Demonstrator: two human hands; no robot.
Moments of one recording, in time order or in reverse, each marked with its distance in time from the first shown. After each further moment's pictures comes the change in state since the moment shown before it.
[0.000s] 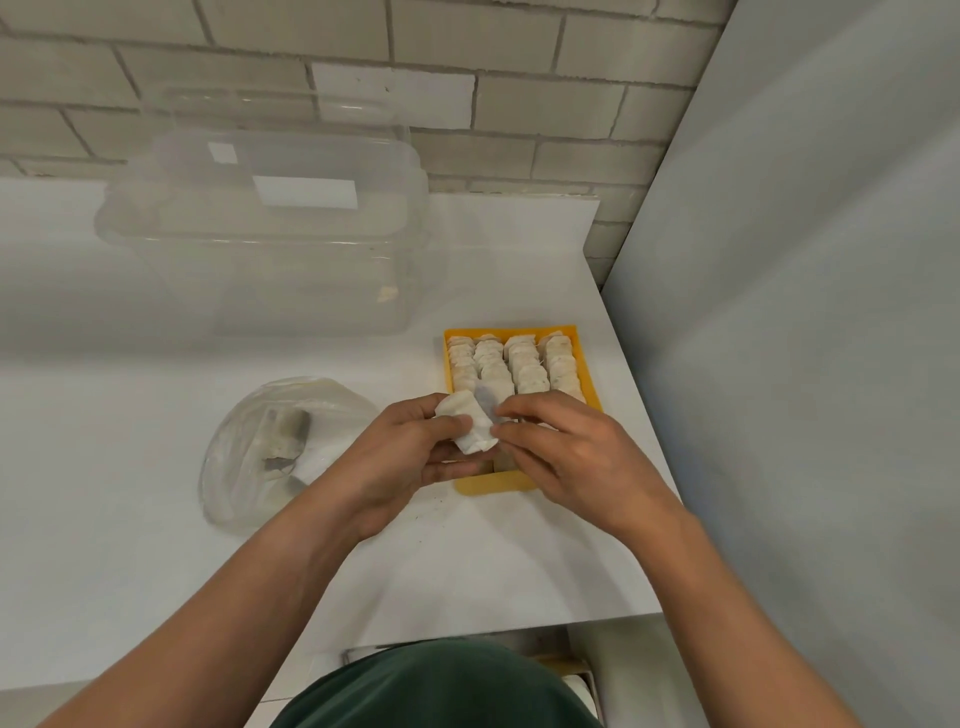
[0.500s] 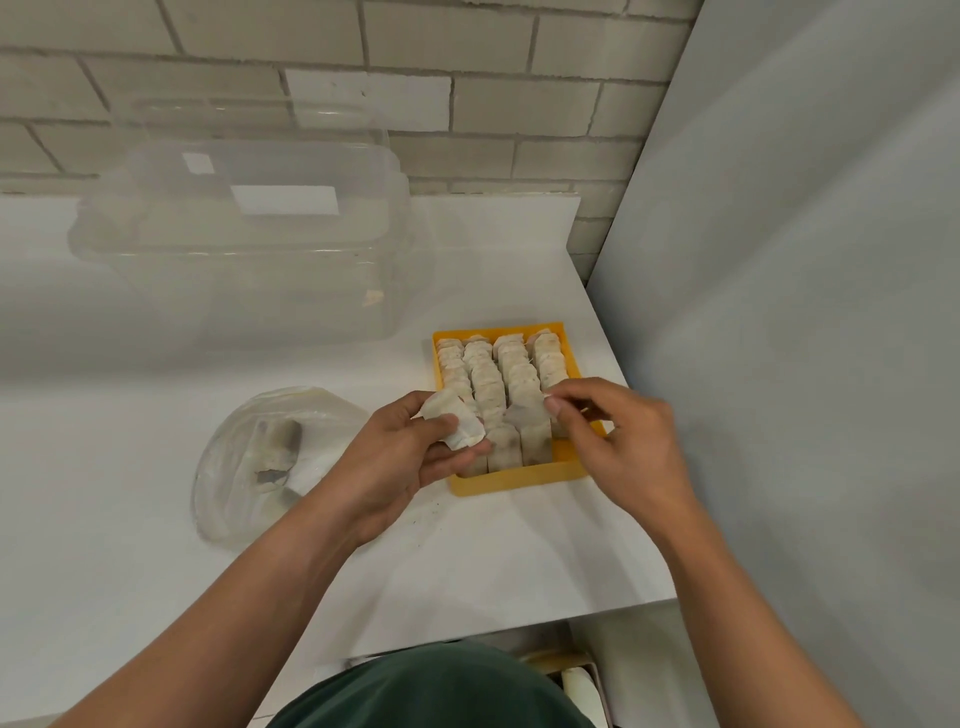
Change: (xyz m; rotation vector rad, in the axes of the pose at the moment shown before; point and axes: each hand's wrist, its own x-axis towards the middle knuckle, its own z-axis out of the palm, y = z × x) left_hand 0.003 -0.002 -0.003 -0.128 0.047 0.027; right_hand -0.010 0.003 -0.018 0.285 0.272 0.572
